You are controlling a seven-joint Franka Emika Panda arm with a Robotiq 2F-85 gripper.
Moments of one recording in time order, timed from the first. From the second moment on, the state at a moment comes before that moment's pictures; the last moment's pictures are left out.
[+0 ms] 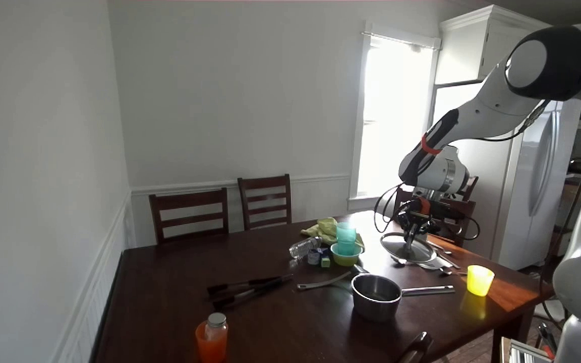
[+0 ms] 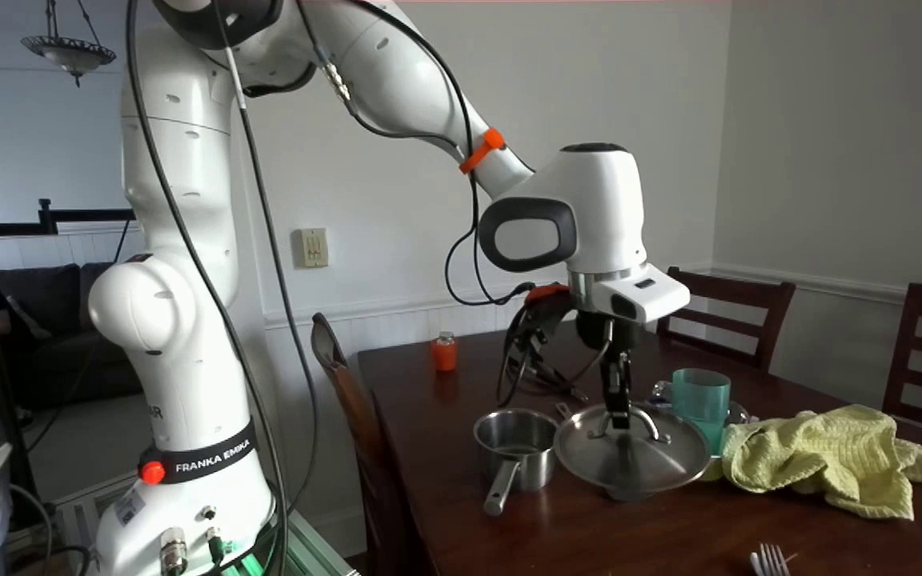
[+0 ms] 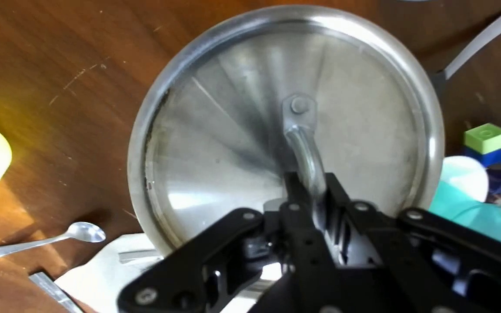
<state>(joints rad) -0.53 0.13 -0.32 -2.32 0.33 2.59 0.06</state>
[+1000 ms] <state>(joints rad) -0.28 -0.02 -0.26 -2.51 0.25 2.48 0.23</state>
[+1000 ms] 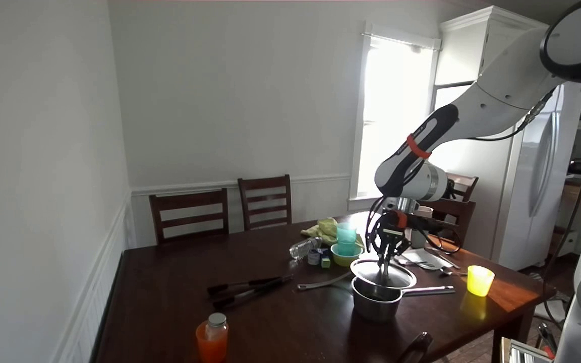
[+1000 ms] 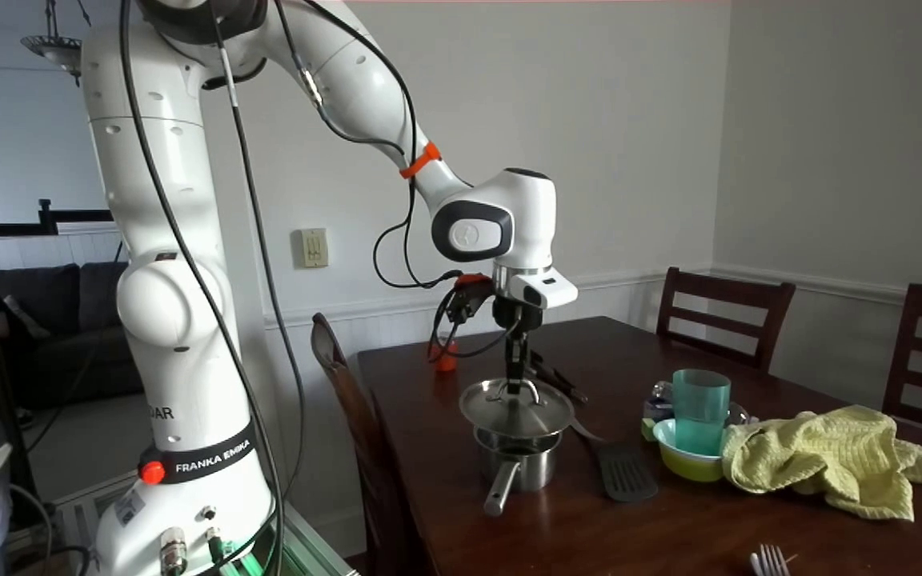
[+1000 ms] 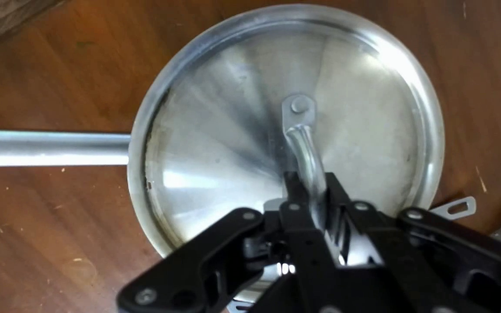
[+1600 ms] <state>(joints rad) -0.26 -0.01 -0.25 -2.62 0.26 2.68 0.27</state>
